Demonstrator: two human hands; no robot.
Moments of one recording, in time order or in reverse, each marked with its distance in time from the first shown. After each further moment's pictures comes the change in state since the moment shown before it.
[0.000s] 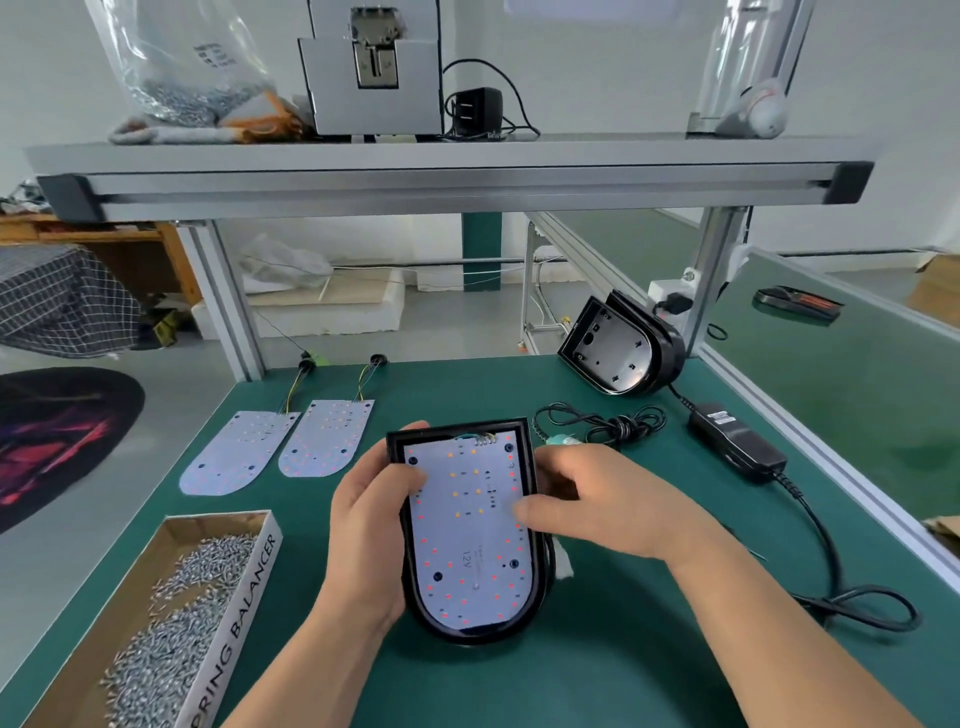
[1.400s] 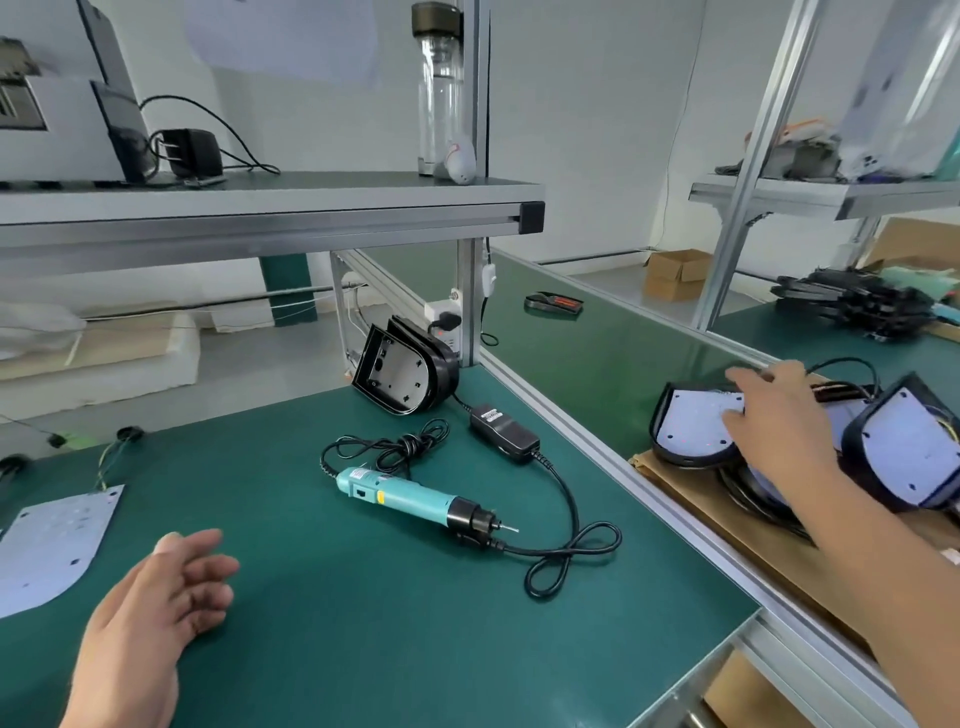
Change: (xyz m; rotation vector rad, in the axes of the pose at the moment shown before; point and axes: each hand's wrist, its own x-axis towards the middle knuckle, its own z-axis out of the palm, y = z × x) left_hand 0.025 -0.030 -0.002 0.258 -0.007 -0.102; right_hand -0.270 0.177 -0.222 -0.898 0.964 0.881
